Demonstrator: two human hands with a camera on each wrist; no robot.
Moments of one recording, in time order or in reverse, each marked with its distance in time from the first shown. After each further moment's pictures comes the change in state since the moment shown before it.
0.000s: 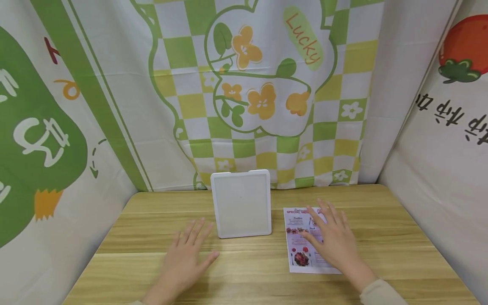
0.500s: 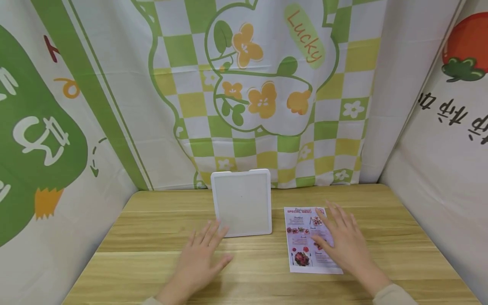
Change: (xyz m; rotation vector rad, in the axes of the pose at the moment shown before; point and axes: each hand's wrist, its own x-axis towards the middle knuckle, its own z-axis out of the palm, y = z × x) left_hand 0.006 0.024 0.011 0.013 0.009 0.120; right_hand -0.013 0.021 -0.003 -0.004 0.023 -0.038
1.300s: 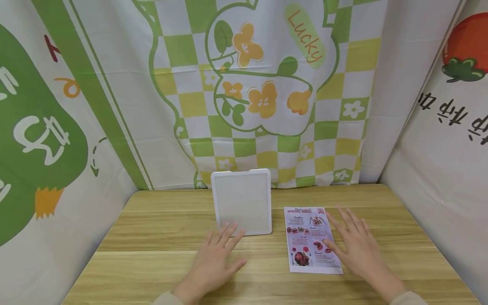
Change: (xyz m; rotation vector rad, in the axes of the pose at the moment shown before) left_hand 0.014 0.026 0.011 0.003 -0.069 0.089; right_hand -0.019 0.019 -0.009 -0.043 -0.015 -0.007
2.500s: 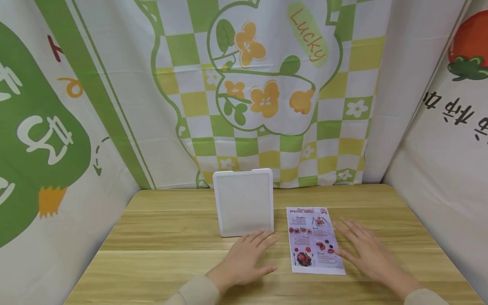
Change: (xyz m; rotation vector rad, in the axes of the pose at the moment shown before) left_hand 0.042 0.041 0.021 -0.136 -0.154 0.182; right_hand -0.018 0.032 0.008 0.123 -0.077 -0.070
